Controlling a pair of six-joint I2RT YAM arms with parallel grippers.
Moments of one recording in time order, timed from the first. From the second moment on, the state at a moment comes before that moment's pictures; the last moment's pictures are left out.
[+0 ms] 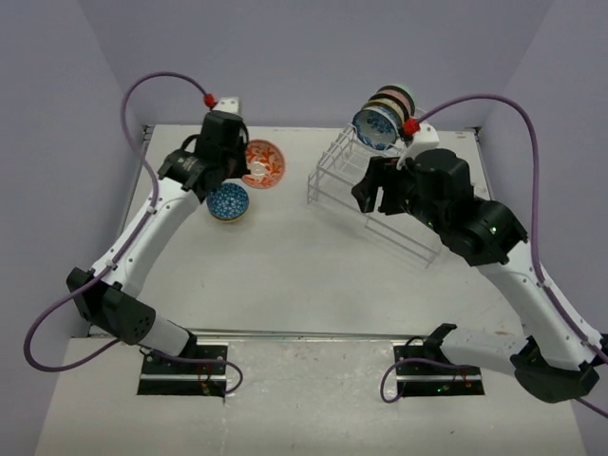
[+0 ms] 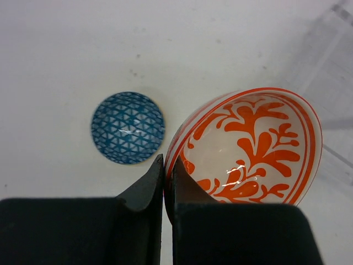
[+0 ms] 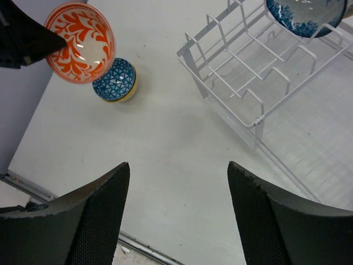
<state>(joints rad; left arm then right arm) -0.53 1.50 1.64 -0.79 -0.37 -0.36 0.71 1.16 1.56 -0.84 0.22 0.43</state>
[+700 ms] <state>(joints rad) 0.07 1.76 1.43 -0.63 0.11 -0.46 0.71 0.78 1.30 -0.78 0.09 0.40</state>
